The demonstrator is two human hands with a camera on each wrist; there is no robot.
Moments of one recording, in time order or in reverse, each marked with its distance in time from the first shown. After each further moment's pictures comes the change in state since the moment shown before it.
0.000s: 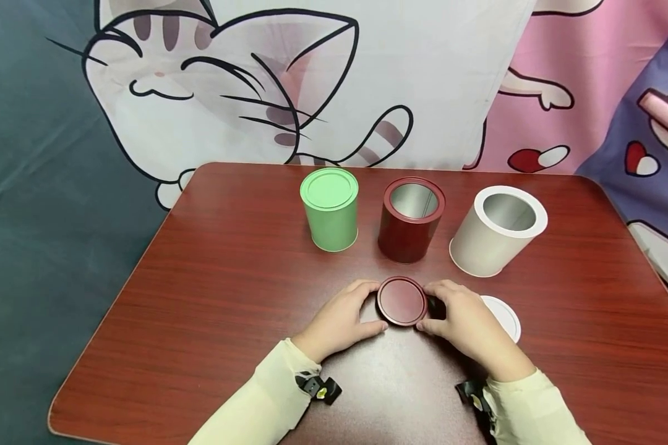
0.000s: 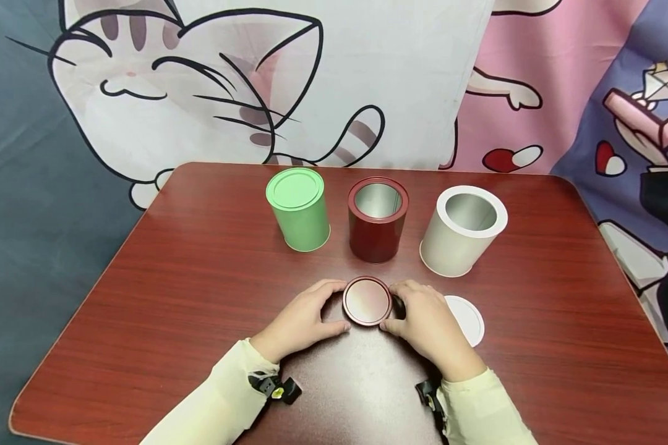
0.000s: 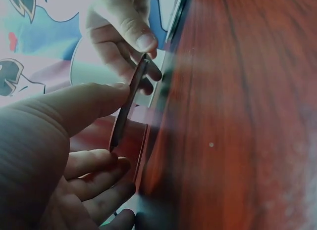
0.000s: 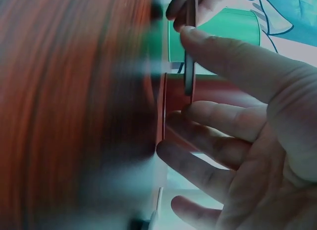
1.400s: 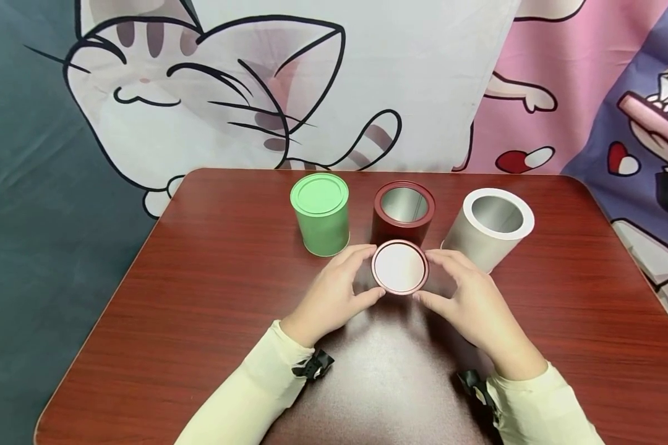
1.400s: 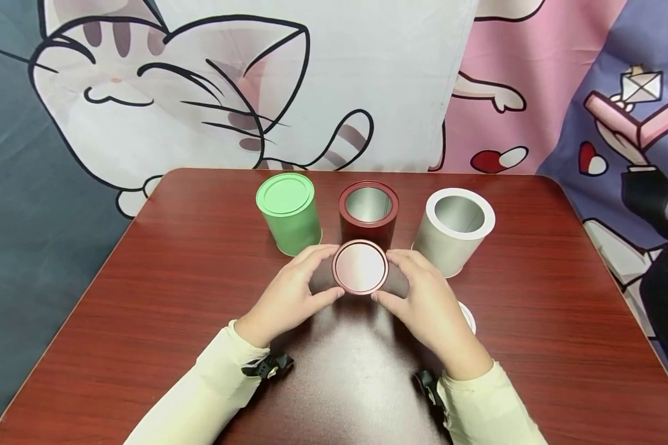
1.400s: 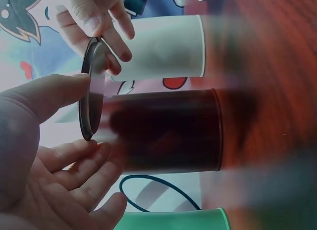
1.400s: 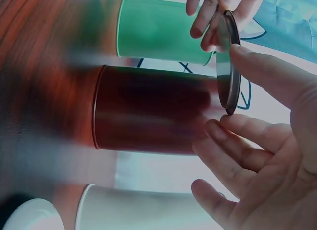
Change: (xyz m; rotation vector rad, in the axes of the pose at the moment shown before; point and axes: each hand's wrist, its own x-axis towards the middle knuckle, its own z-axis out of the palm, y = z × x) left_hand 0.026 0.031 -0.046 0.034 0.225 0.152; right_hand 0.009 -0.023 -0.040 0.124 0.269 -0.035
